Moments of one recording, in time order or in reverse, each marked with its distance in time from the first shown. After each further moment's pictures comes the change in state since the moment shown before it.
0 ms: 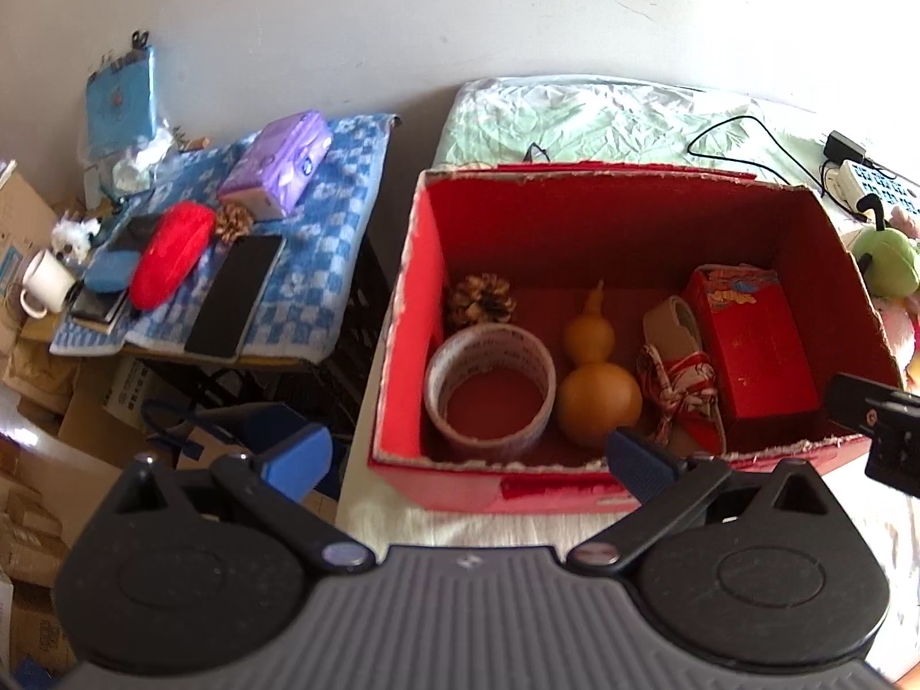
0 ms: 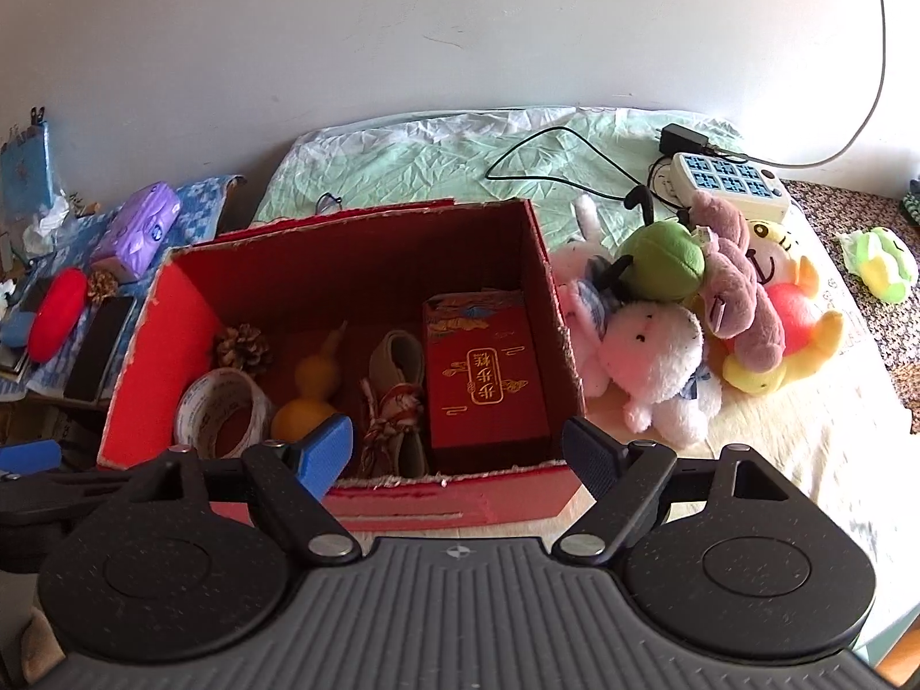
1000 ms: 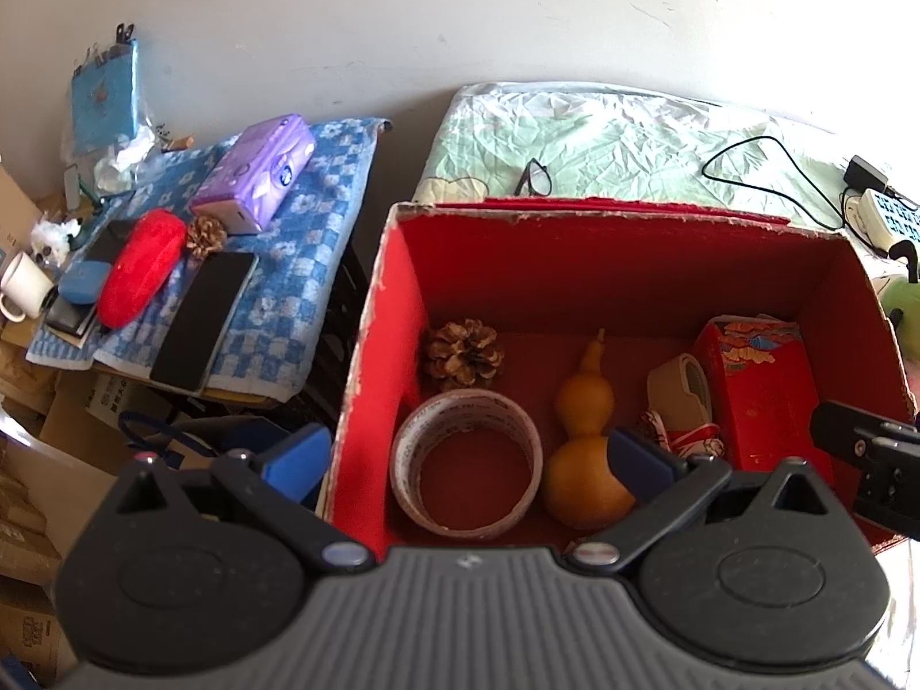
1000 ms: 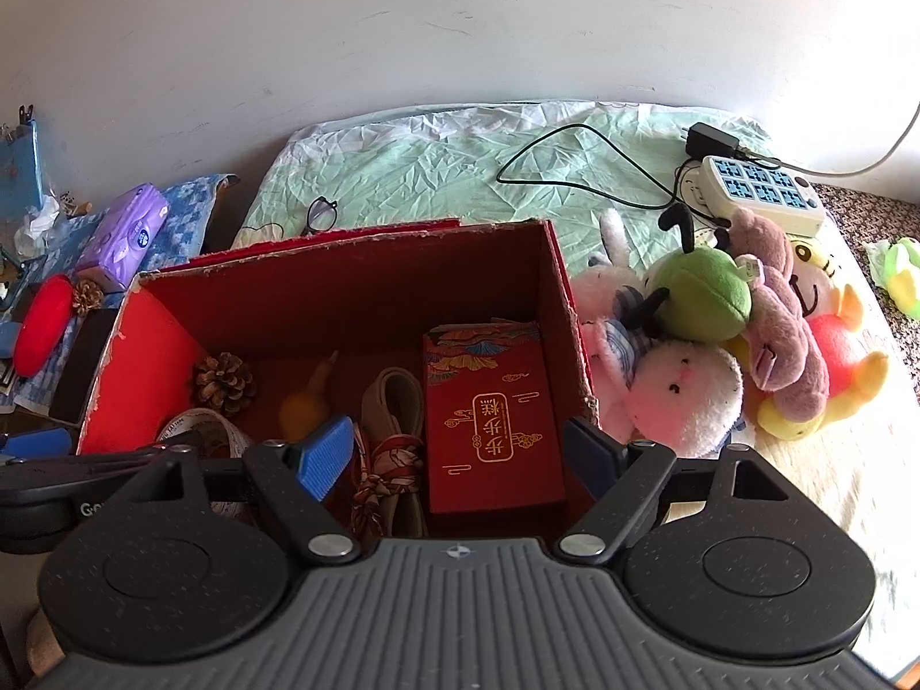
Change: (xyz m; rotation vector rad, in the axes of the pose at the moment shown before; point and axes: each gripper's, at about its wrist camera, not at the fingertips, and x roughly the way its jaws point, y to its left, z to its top) left arm 0.040 -0.010 0.033 -0.032 0.000 -0.017; right arm 0.040 0.000 0.031 -0.023 0.022 0.028
